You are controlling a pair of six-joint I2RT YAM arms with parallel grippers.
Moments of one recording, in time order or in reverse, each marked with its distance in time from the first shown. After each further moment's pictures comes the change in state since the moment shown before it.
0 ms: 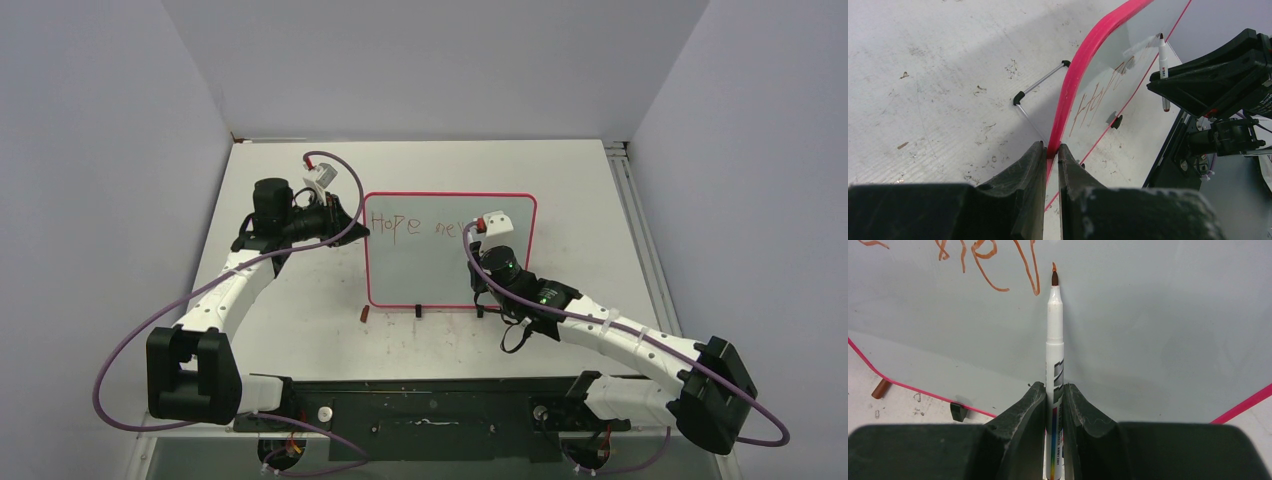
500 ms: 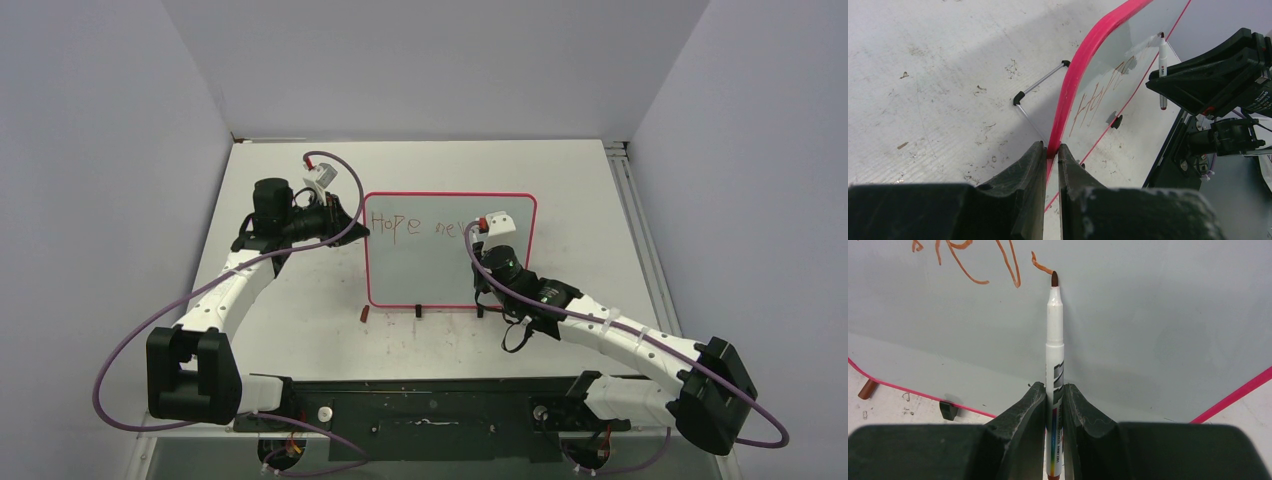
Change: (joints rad) left arm 0.000 0.000 0.000 0.000 0.000 0.000; right arm -0.015 0.000 0.000 -0.032 0.006 0.010
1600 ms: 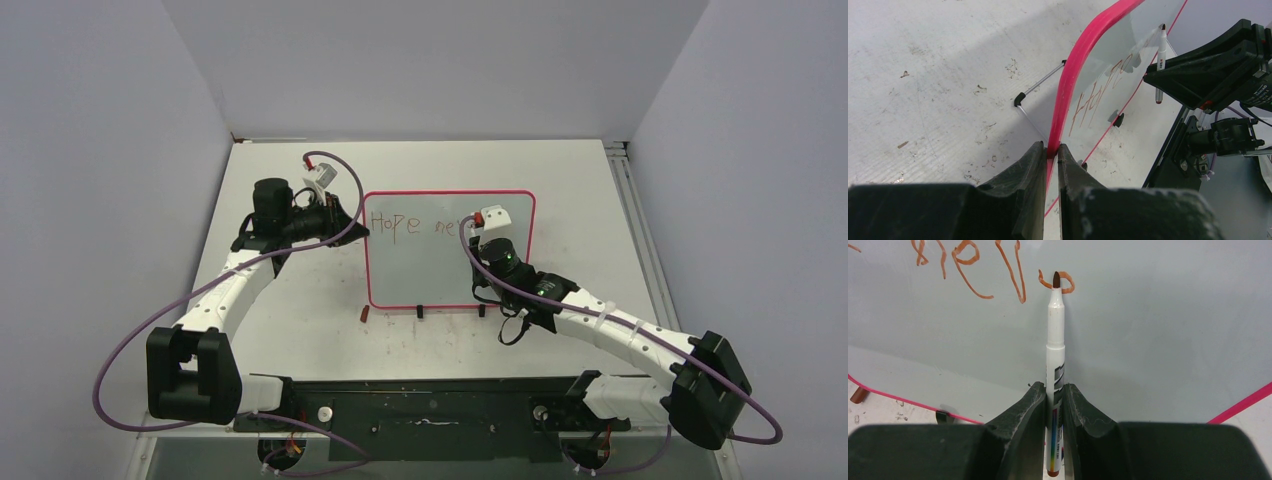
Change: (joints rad) left arm 0.000 0.000 0.000 -0.001 0.000 0.000; right arm -0.025 0.042 0.037 0.013 -0.026 -0.059
